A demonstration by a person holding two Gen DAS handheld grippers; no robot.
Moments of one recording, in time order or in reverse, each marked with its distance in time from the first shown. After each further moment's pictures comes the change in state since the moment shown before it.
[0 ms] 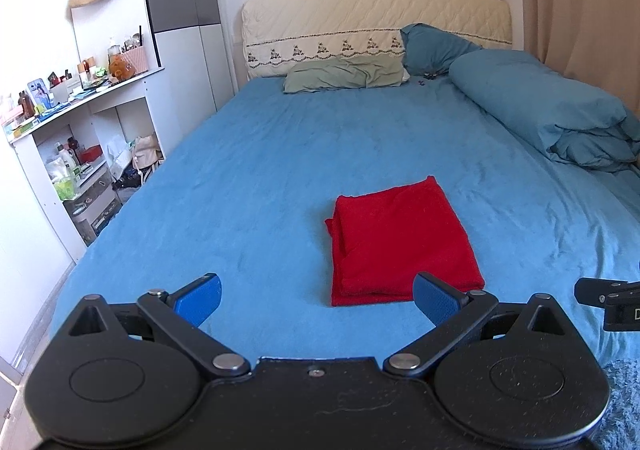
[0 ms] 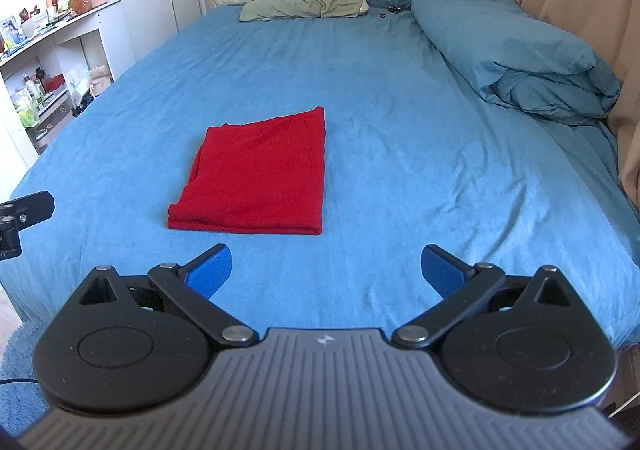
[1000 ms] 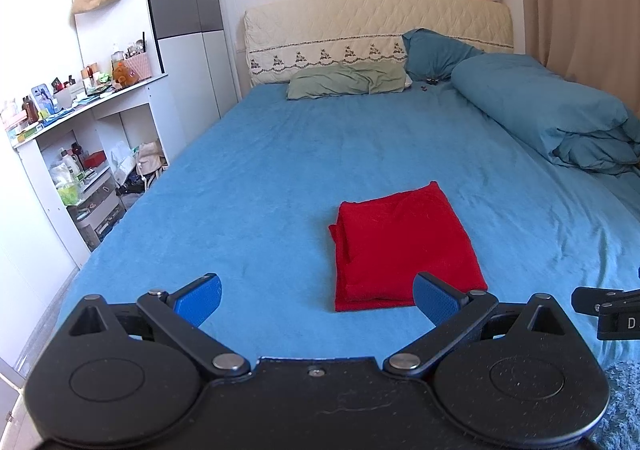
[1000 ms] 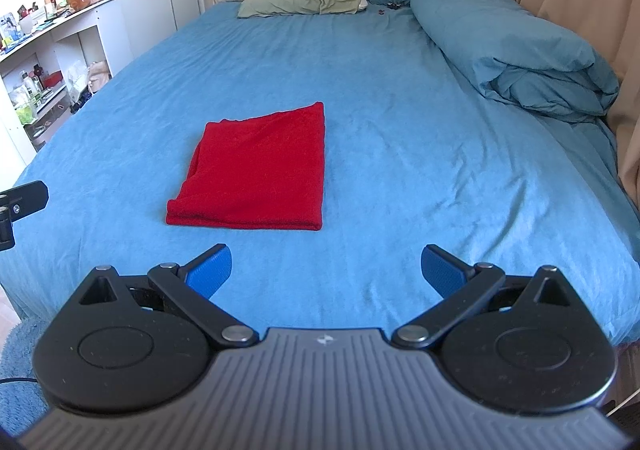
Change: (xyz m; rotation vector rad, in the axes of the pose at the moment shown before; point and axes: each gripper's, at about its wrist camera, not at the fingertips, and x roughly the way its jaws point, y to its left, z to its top) left arm -0.004 0.000 0.000 0.005 -0.019 0.010; right arm -0.001 0.012 -0.004 0.009 0.010 -0.013
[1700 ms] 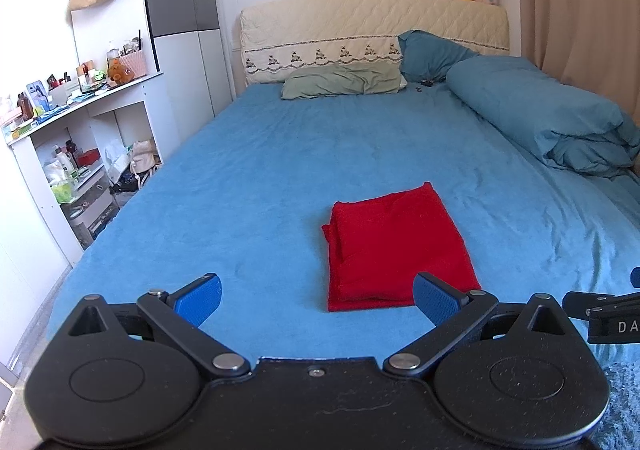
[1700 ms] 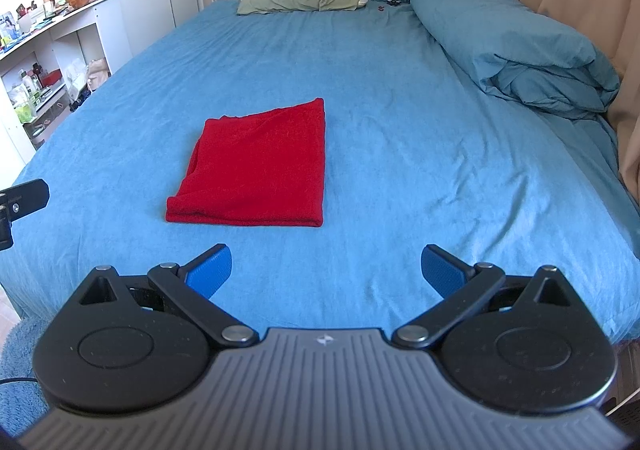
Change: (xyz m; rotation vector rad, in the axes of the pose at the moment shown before) left arm 0.003 0.003 0.000 -0.013 -0.001 -0.023; right arm 0.003 0.000 -0.001 0.001 0.006 0.001
